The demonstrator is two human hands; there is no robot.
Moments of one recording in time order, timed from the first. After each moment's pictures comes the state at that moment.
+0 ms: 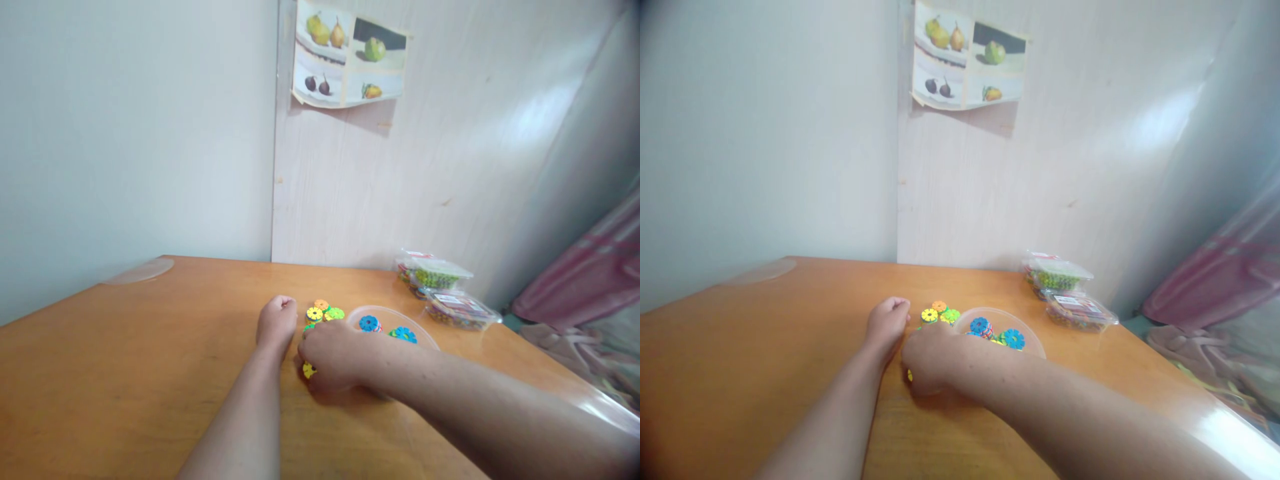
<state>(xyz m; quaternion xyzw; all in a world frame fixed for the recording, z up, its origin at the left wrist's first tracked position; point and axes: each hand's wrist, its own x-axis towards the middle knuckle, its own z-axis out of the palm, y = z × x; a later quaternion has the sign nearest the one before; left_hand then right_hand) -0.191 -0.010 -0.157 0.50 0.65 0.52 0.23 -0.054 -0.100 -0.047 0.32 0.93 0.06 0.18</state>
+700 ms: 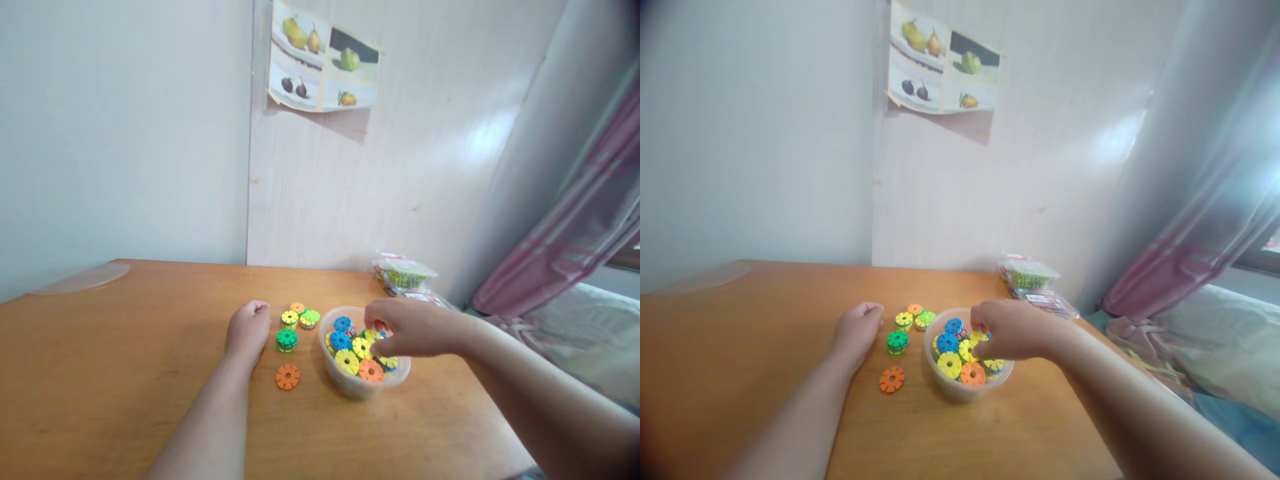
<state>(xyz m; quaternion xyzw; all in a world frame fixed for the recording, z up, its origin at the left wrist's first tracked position) -0.189 -0.017 -0.147 0.50 0.67 0.51 0.21 0.097 -0.115 0.009 0.53 0.85 -0.02 0.05</state>
